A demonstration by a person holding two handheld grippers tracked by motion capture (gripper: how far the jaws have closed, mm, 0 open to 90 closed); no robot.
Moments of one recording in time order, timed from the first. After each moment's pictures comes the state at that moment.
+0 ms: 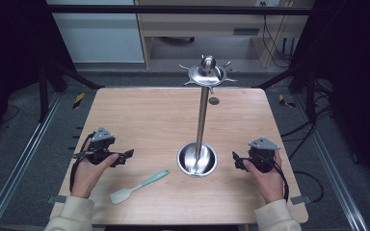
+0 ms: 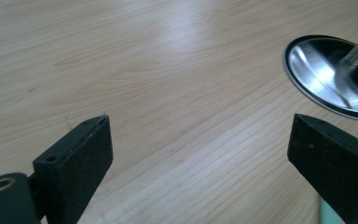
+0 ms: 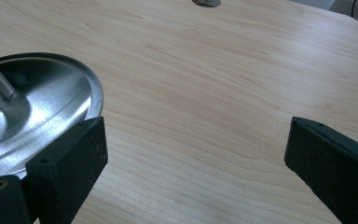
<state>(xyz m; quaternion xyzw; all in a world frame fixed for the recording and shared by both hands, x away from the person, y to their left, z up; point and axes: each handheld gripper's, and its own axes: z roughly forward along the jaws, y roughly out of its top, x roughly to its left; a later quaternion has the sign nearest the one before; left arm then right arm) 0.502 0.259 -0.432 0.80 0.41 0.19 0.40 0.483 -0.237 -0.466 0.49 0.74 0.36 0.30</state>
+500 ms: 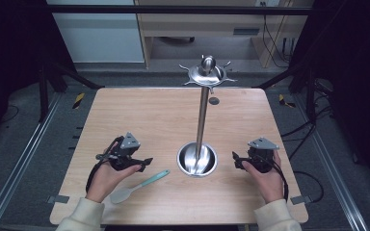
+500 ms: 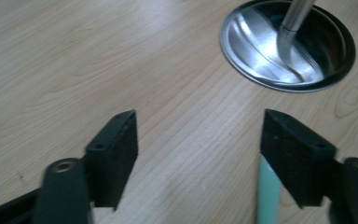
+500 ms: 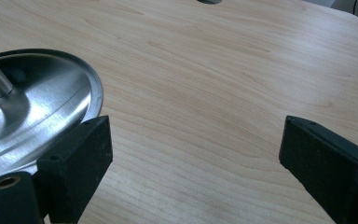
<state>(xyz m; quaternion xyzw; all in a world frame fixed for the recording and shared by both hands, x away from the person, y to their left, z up) 0.487 0.190 -0.431 0.87 0.32 0.17 0.34 0.484 -0.236 -0.466 0.48 0.74 0.36 0.30</state>
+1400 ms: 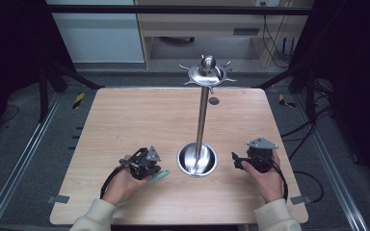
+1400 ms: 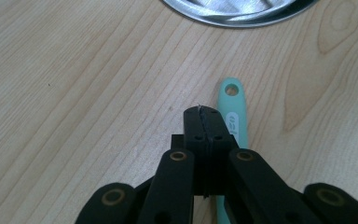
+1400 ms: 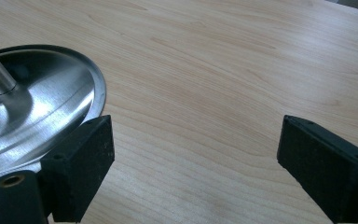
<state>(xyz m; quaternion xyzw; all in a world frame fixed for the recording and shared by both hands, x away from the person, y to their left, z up) 0.489 0.151 -0.474 0.93 0.24 0.12 0.25 0.485 -0.234 -0.467 0.48 0.75 0.35 0.29</state>
